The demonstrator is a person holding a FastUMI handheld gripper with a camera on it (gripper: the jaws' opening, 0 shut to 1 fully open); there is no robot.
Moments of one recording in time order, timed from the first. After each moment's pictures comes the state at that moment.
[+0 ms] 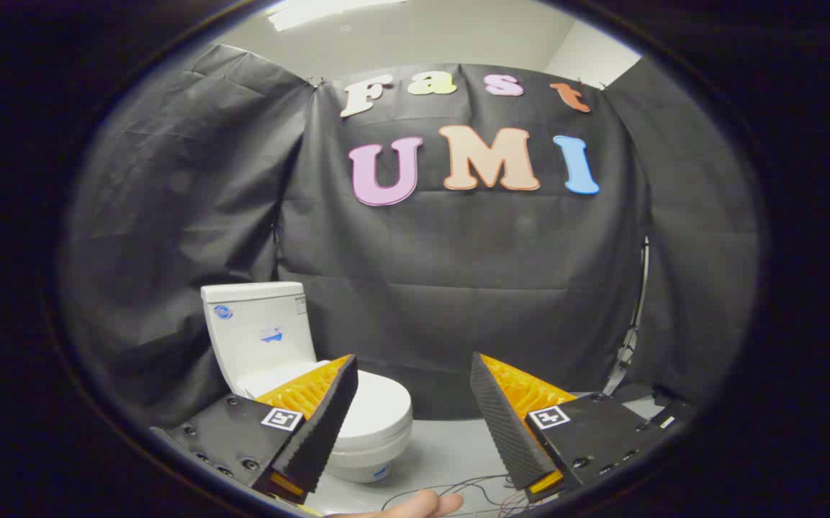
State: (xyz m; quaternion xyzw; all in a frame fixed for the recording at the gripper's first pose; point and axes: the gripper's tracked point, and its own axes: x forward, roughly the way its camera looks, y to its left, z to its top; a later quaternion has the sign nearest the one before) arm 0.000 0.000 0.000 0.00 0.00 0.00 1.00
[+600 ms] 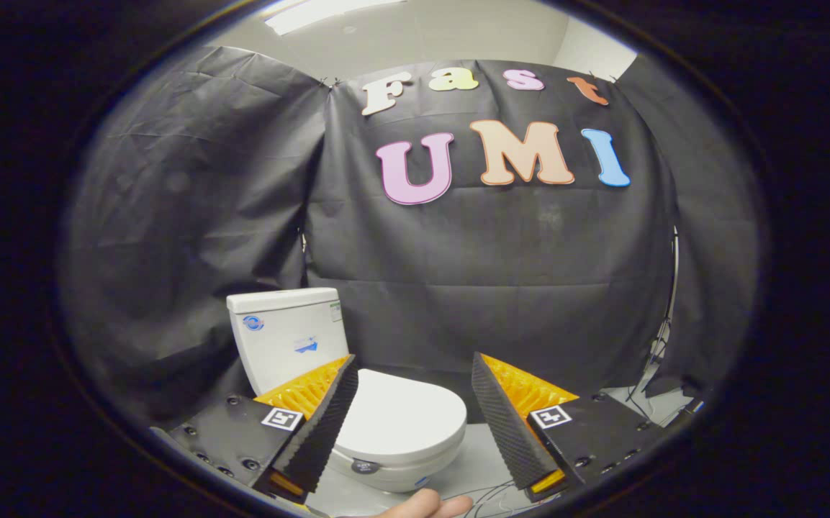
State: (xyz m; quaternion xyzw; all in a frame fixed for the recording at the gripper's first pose) arm 0.011 0.079 -0.005 0.02 0.00 0.02 1.00
